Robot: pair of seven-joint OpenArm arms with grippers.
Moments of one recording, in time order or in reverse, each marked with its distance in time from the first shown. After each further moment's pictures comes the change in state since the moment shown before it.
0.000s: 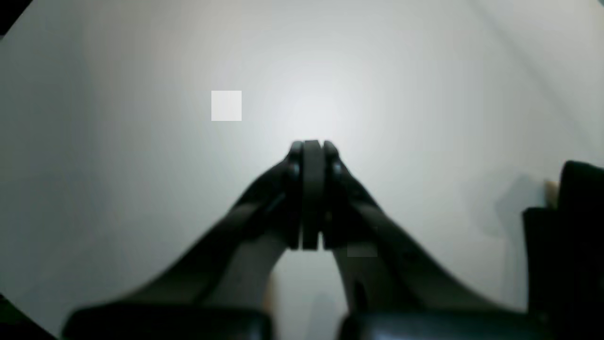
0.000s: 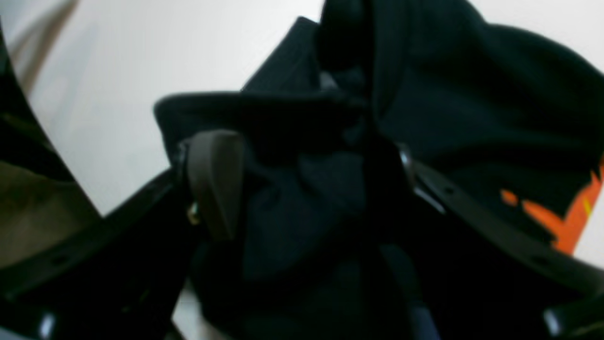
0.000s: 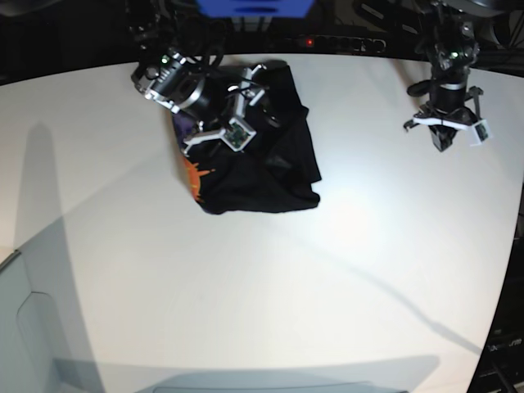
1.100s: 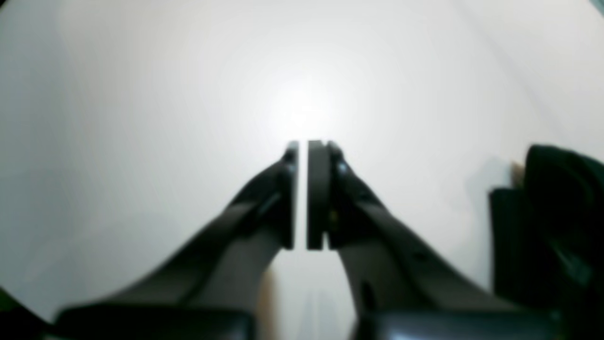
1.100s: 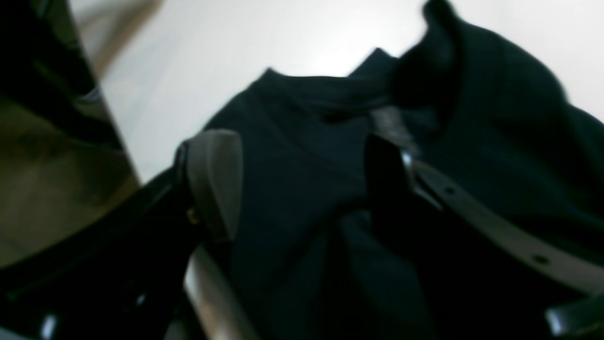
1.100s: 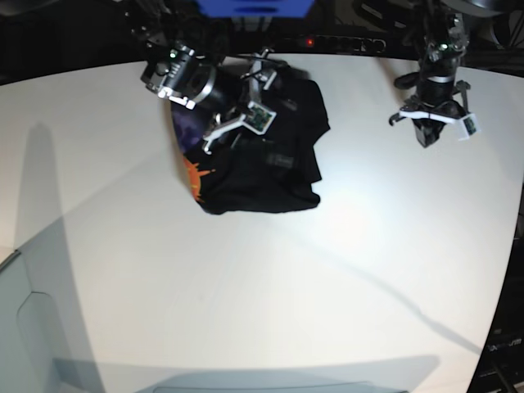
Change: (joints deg) left arm 2.2 3.0 3.2 3.0 0.0 0.0 -0.1; right arm 1.0 5.4 -7.3 1.6 0.0 0.0 0.0
